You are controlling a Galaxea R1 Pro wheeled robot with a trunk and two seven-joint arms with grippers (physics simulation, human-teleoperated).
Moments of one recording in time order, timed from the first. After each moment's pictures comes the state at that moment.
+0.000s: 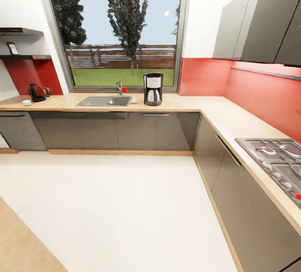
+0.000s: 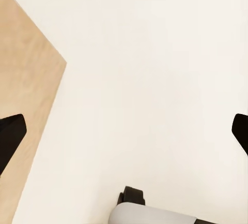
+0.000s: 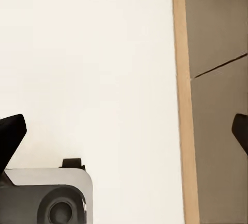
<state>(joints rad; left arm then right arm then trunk) -0.20 0.10 0.12 -0.28 0.17 -0.24 -0.02 0.07 -0.03 0.01 -0.57 0.07 -0.21 -0.21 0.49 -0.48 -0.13</state>
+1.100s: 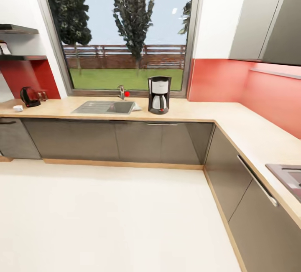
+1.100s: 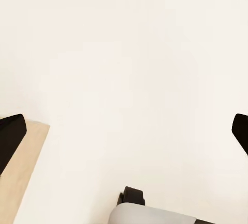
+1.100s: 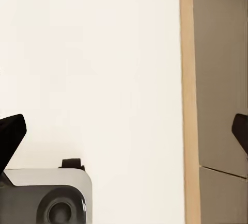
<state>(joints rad) -0.20 0.10 0.12 -0.28 0.17 -0.24 -0.02 0.07 -0.03 0.01 -0.57 0.07 -0.21 -0.21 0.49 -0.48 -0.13</state>
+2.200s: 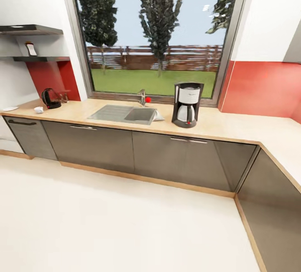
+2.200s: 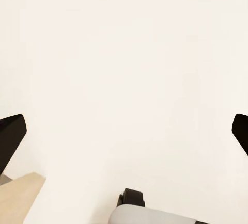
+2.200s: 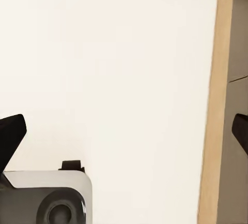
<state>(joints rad) -0.20 0.10 0.12 -0.27 0.17 -0.24 -0.02 0.07 -0.03 0.01 -0.57 0.07 -0.21 -0.21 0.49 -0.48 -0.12</state>
